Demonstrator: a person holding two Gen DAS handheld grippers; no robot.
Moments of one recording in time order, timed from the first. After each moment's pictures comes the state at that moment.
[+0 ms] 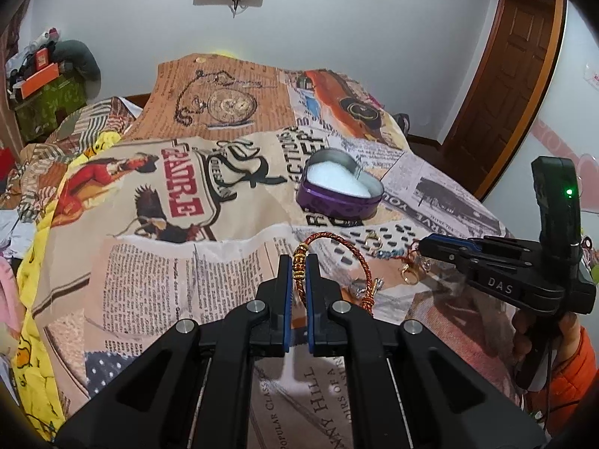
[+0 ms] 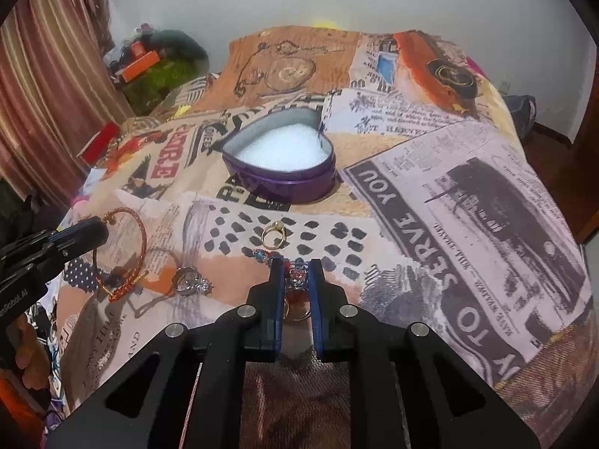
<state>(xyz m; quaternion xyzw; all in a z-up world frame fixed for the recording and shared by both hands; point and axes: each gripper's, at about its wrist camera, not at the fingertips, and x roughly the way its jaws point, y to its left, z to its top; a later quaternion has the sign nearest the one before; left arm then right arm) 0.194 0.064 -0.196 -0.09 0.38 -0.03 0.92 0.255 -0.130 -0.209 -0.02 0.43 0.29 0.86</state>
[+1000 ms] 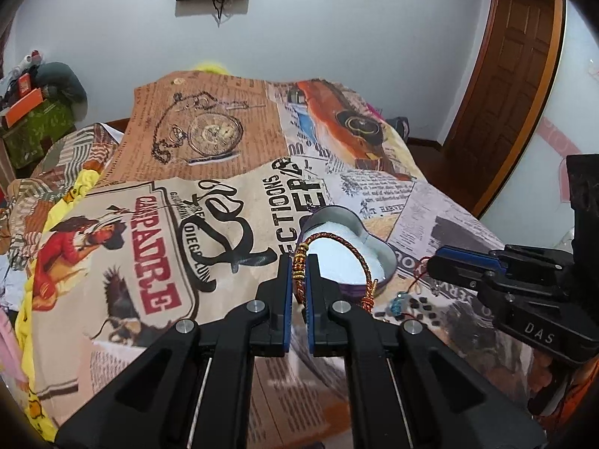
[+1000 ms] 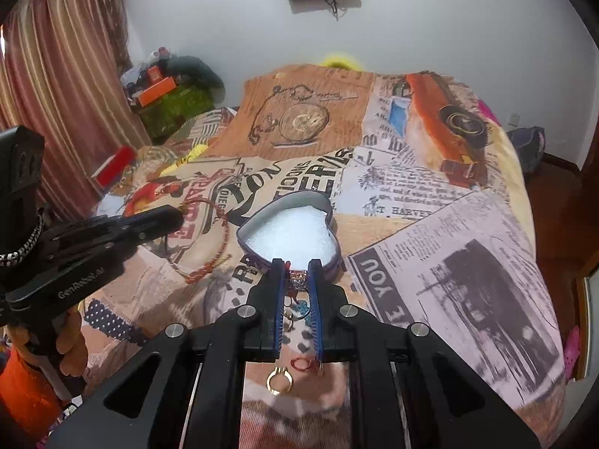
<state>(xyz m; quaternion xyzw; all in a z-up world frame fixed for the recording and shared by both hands) 0.298 0.056 -0.190 -0.06 0.38 -0.04 0.92 0.294 -0.112 -0.176 -0.02 0.39 0.32 0.87</state>
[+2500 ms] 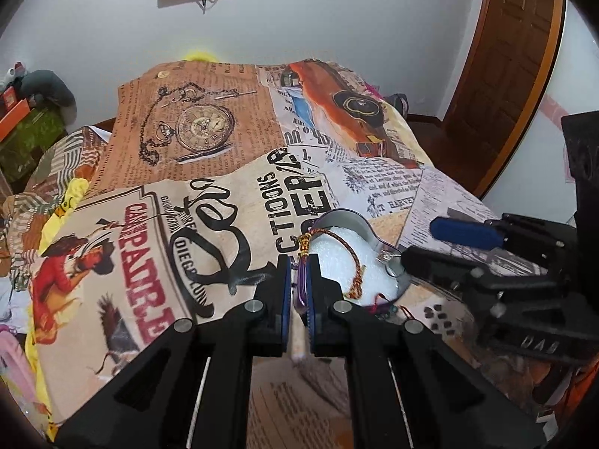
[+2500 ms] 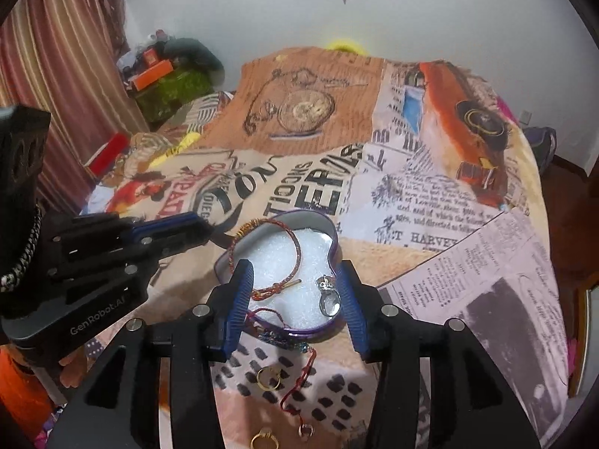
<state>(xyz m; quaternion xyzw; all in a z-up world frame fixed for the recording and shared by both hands) 0.326 0.054 -0.190 -0.03 0.41 -0.05 0.91 0.328 -0.092 -0.178 -0.04 0.40 0.31 0.86</state>
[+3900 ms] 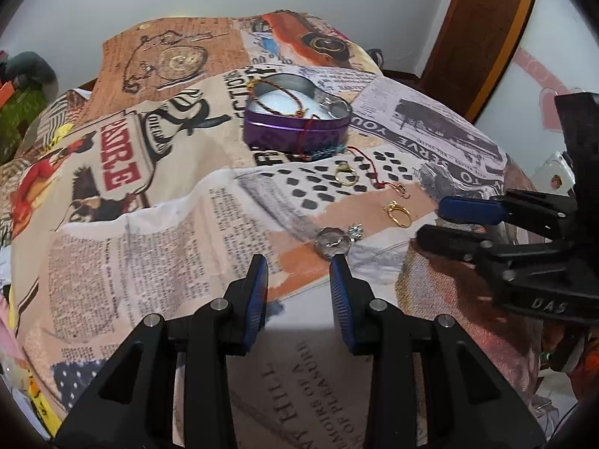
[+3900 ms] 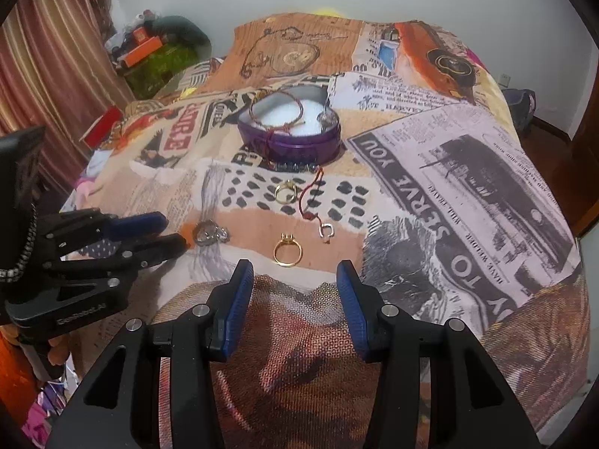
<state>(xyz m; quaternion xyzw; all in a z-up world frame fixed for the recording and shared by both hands) 0.220 0.020 -0.245 -0.02 0.48 -0.09 0.87 0.230 -0.129 -0.229 -0.05 0.46 0.28 0.84</state>
